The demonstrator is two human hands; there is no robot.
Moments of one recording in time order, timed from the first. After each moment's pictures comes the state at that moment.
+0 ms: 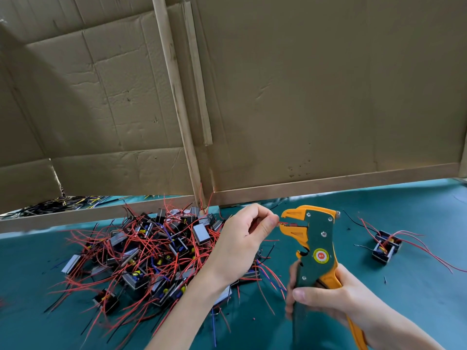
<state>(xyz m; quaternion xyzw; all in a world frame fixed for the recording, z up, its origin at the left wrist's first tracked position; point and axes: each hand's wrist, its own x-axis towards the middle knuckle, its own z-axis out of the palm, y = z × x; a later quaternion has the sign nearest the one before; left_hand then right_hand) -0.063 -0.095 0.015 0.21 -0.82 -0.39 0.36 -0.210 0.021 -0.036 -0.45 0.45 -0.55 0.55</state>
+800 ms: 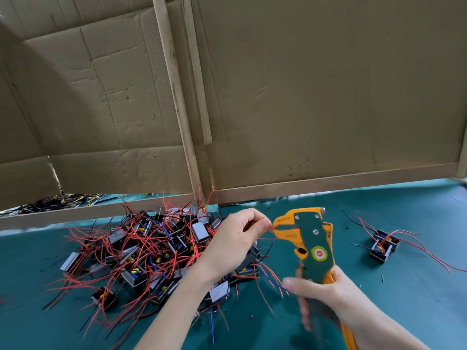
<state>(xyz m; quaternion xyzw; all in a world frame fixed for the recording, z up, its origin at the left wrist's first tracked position) -0.060 -0.105 0.013 0.24 -0.83 -0.40 0.30 -0.199 0.015 -0.049 -0.42 0.49 -0.57 0.51</state>
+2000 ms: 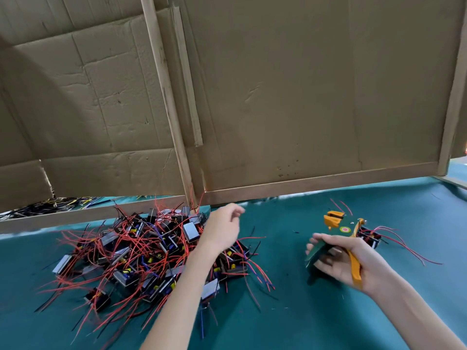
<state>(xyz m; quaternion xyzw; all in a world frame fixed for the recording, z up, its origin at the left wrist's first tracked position) -0.090 -0.160 -0.014 0.40 -0.84 -0.25 0.25 -0.288 0.000 -0.057 -0.06 0.42 -0.71 0.56</state>
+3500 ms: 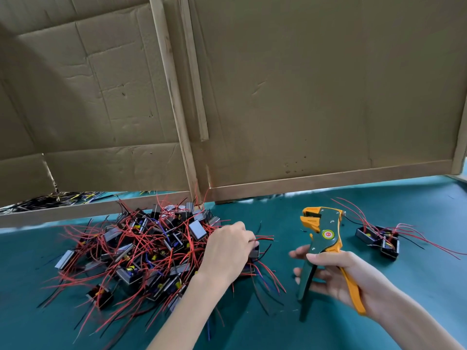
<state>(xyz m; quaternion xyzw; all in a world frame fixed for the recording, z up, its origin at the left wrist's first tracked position) -0.072 -0.133 -0.039 0.33 -0.92 0.04 0.20 -0.251 0.006 -0.058 -0.21 0.45 -0.62 0.61</state>
